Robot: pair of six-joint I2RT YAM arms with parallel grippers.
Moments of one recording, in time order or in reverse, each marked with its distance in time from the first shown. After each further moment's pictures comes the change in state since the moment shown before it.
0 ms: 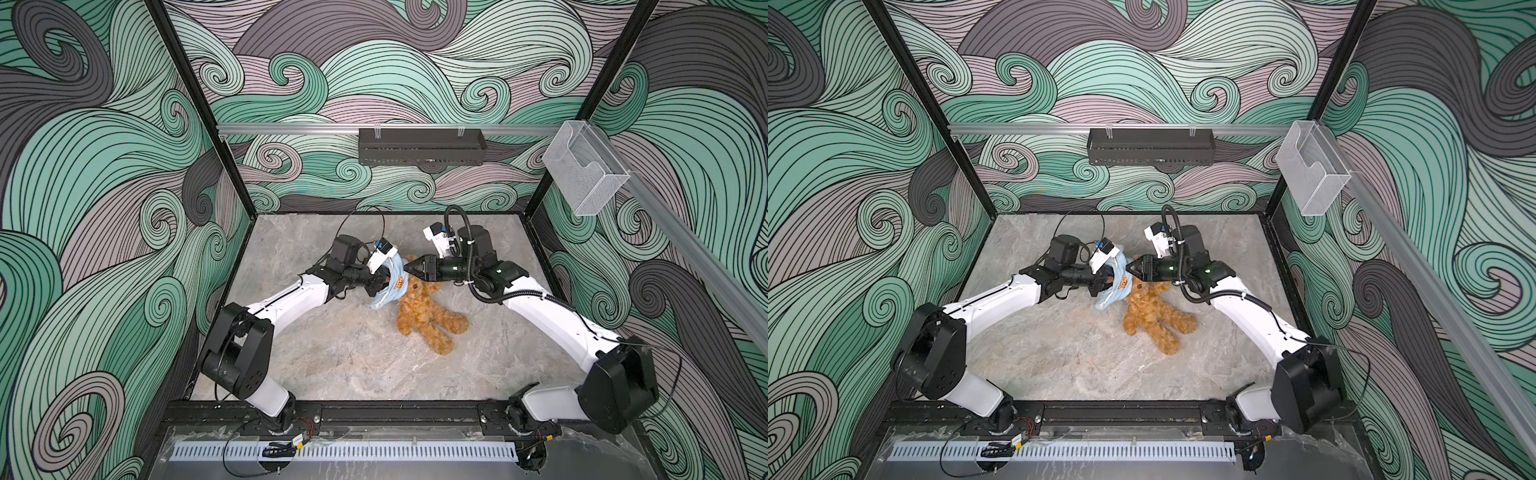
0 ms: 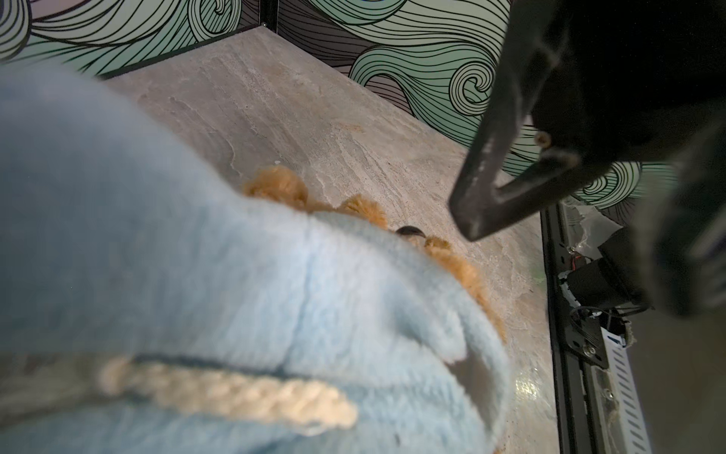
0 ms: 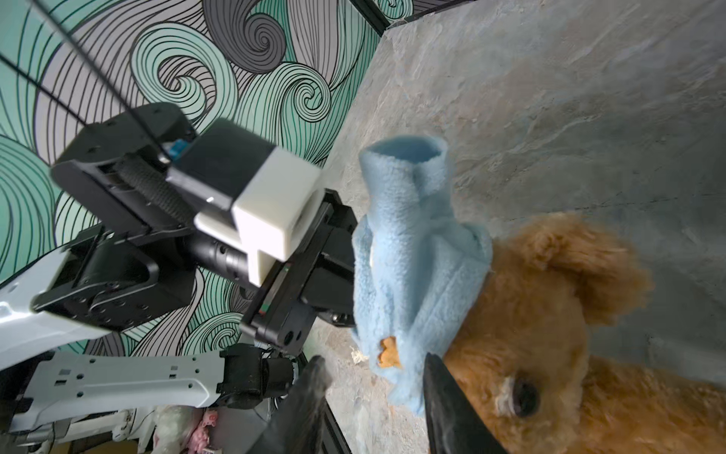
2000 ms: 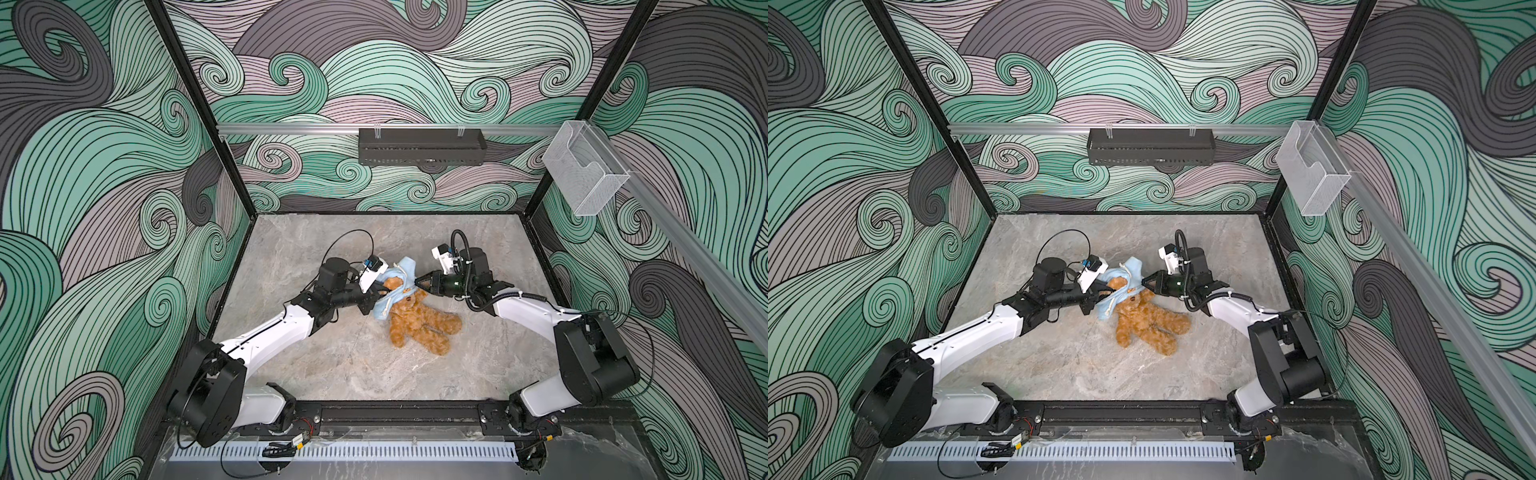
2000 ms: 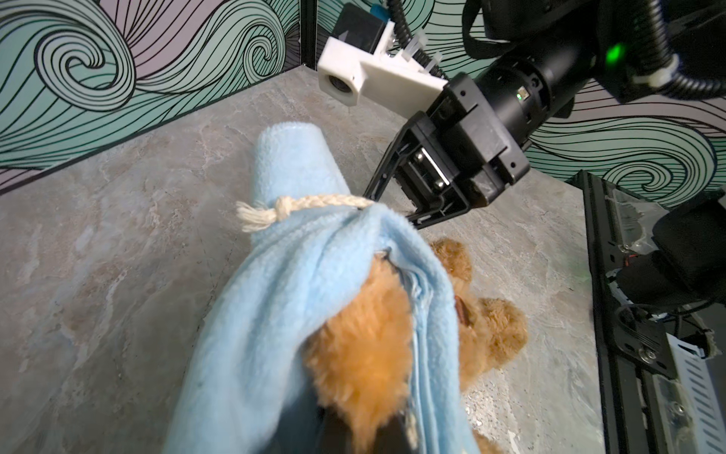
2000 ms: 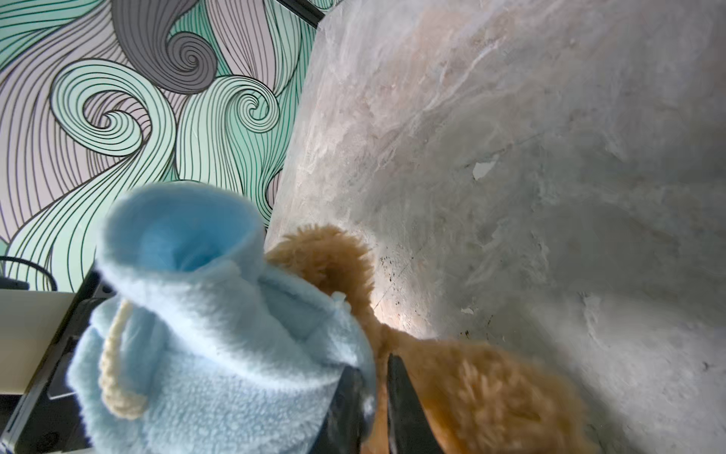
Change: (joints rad) left arm -0.045 -0.233 -0.273 0.190 -0.166 -0.026; right arm -0.108 0.118 -0.311 0.411 -0.072 0.094
